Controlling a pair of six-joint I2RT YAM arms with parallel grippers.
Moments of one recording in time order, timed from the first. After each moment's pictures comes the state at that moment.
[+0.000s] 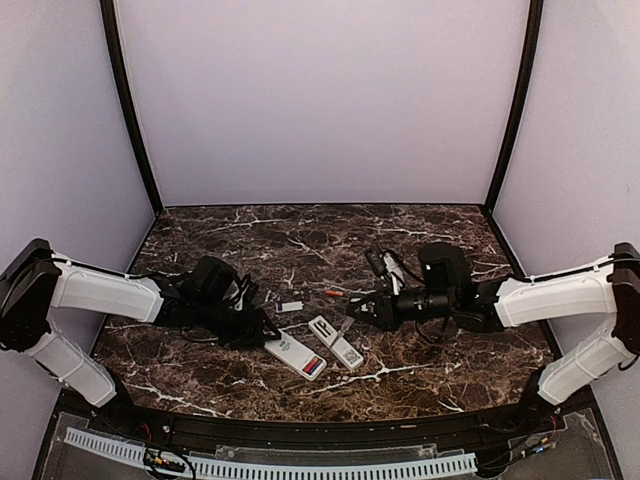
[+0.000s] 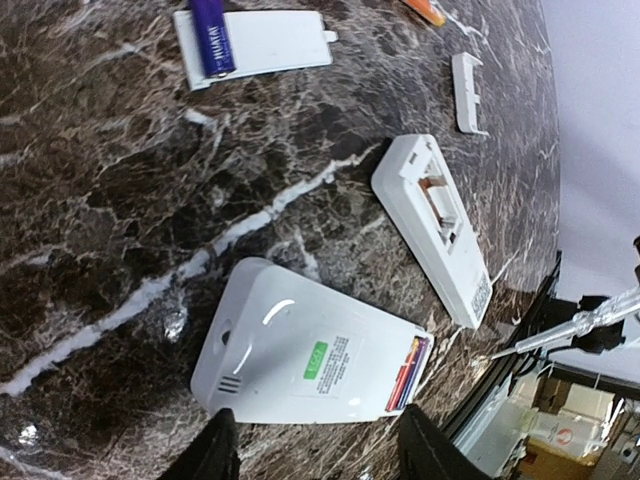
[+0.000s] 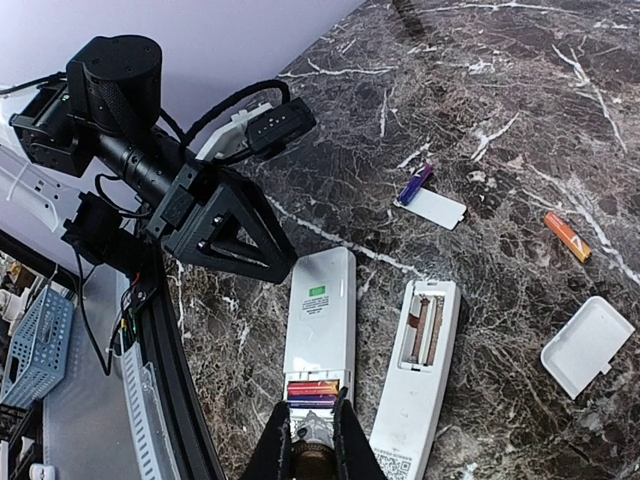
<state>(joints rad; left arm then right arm) -0.73 1.47 0.65 -0.08 0.40 -0.85 0.87 1.39 0.64 0.30 -0.42 0.42</state>
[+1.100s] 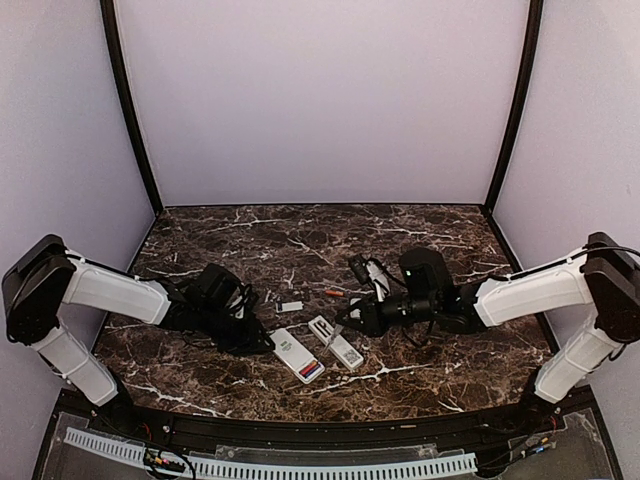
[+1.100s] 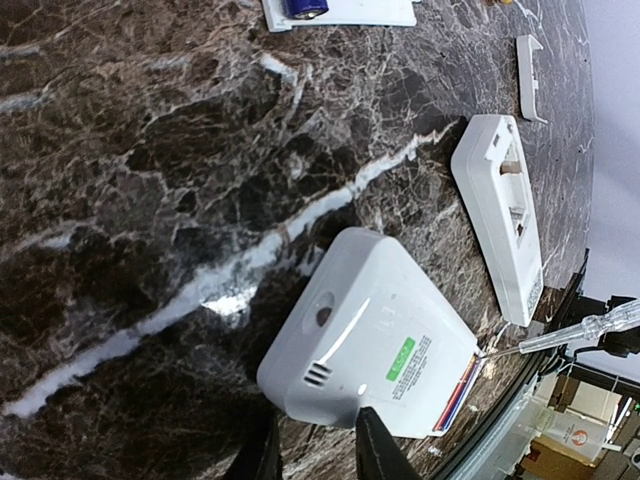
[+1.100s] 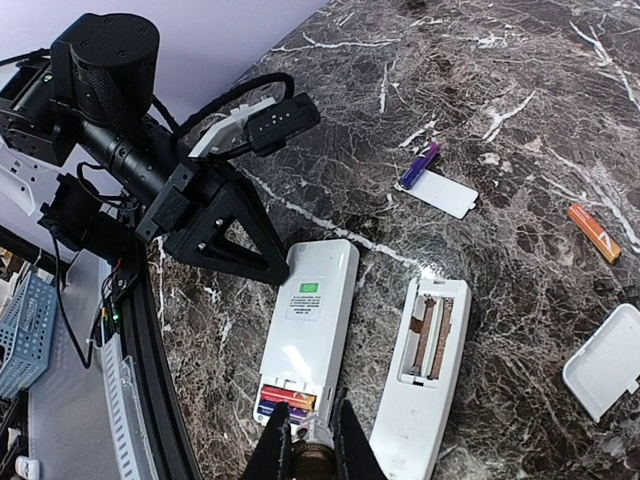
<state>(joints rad) -0.73 1.55 0.63 -0.07 0.40 -0.83 0.91 1.53 0.70 0.33 -0.41 0.39</state>
